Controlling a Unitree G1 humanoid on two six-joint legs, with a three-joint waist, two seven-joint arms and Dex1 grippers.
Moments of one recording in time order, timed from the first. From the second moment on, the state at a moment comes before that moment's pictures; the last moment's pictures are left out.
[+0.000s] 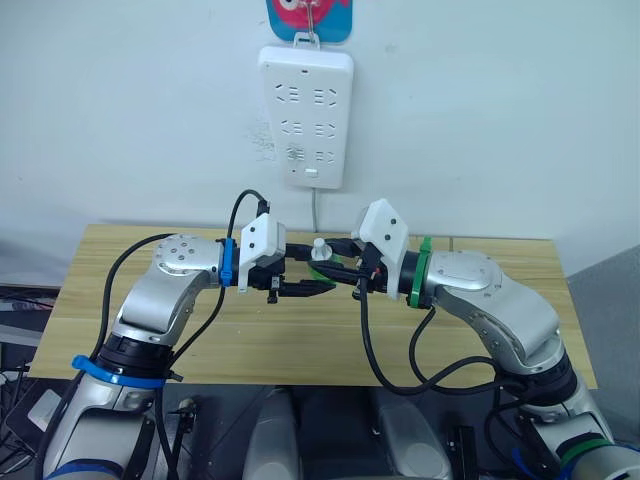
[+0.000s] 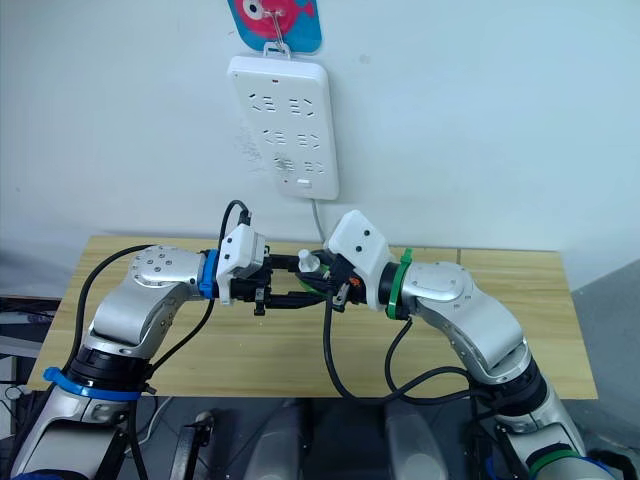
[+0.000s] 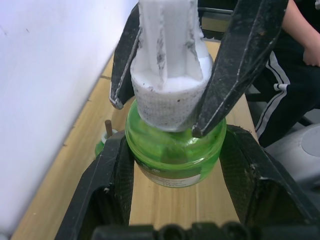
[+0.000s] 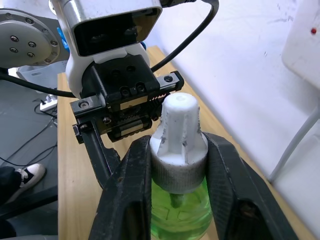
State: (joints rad) left arm -0.52 0.65 -0.14 -0.06 -0.37 0.32 -1.23; right arm -0.58 -0.37 0.31 -0.52 0.37 0.83 0.59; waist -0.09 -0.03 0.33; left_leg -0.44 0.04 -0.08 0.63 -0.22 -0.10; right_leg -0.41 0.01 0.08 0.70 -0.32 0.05
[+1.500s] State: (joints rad) left arm -0.51 0.65 -0.12 -0.08 -0.43 0.30 -1.29; right arm -0.73 -0.45 0.33 -0.17 0.42 0.49 1.08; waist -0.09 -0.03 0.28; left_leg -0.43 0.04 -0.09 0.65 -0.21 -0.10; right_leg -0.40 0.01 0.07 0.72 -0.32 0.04
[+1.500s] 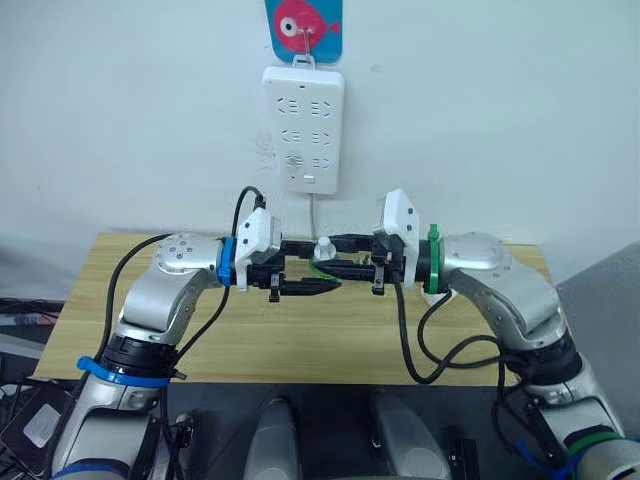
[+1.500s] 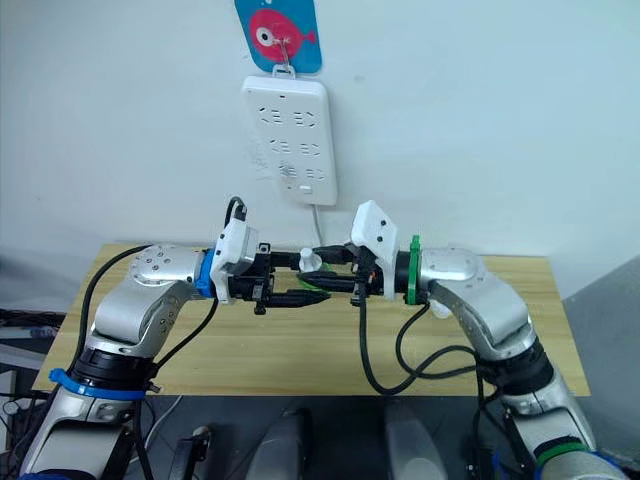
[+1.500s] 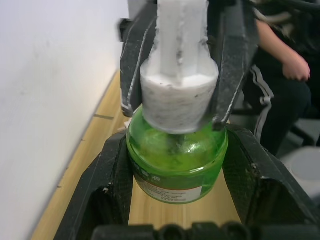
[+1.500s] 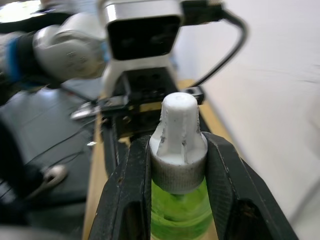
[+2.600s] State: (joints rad) left arm -0.49 0.55 -0.09 -0.03 -0.39 0.26 -1.12; right arm -0.39 -0.26 0.30 -0.59 0.21 0.64 0.42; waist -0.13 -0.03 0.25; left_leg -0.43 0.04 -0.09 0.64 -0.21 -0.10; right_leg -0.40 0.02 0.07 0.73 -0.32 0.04
